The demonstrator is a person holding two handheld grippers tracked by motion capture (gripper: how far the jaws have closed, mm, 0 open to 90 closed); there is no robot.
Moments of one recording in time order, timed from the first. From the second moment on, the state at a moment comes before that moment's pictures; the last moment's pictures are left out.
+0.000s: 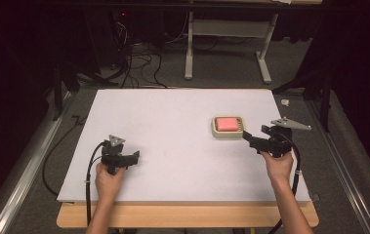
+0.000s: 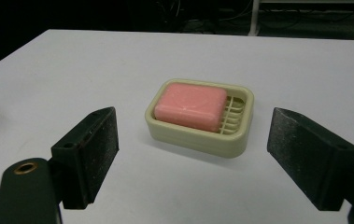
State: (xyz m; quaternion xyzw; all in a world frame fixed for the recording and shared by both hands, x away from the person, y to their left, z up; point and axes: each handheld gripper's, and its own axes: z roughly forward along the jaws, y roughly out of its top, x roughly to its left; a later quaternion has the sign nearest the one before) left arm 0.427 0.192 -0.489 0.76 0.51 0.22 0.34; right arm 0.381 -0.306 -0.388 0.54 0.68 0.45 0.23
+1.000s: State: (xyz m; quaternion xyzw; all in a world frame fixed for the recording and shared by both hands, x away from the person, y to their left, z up) left arm 0.427 0.191 -0.489 0.76 0.51 0.22 0.34; right arm 0.353 -0.299 -0.420 0.54 0.68 0.45 0.21
